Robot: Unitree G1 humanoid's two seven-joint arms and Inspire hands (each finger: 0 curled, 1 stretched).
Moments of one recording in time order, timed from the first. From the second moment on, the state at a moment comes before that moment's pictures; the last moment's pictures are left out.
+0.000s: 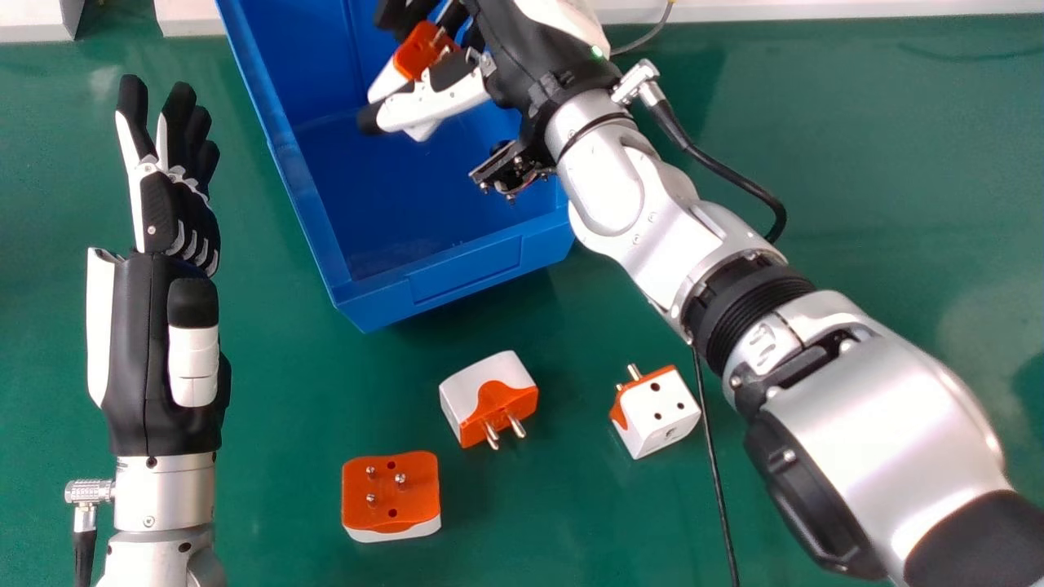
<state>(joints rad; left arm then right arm) -0.12 0.17 0.24 0.66 -0.24 -1.13 -0.30 -1.24 0.09 0.29 1.36 -0.51 -0.29 -0.30</state>
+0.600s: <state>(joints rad) -0.12 0.17 0.24 0.67 -0.22 -1.15 -0.29 -1.30 0.13 0.38 1.37 -0.60 -0.21 -0.28</state>
